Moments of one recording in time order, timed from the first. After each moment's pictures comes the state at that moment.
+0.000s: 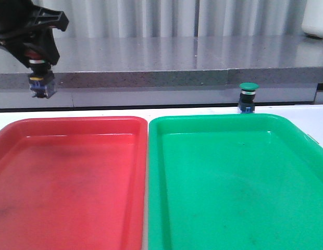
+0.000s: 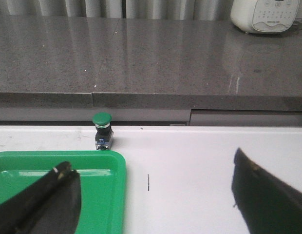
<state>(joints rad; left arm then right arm) -0.26 1.64 -1.22 -0.06 0.51 -0.03 -0.03 0.39 -0.47 0.04 0.32 -0.01</state>
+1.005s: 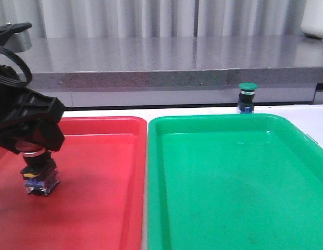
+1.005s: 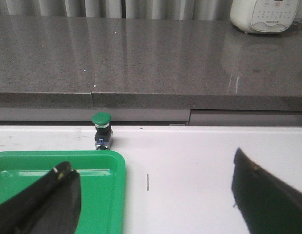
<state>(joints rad) -0.42 1.47 -0.71 -0.16 0.25 -0.04 -0.03 0.39 -0.47 0.04 0.32 -0.01</state>
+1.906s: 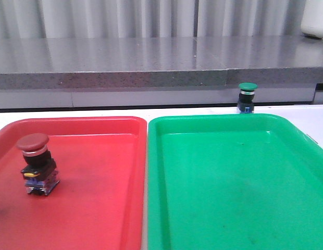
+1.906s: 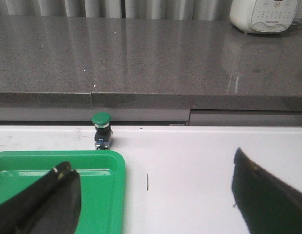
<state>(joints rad) -0.07 0.97 -0.89 -0.02 0.51 -0.04 -0.03 0.39 -0.47 0.04 0.32 -0.01</state>
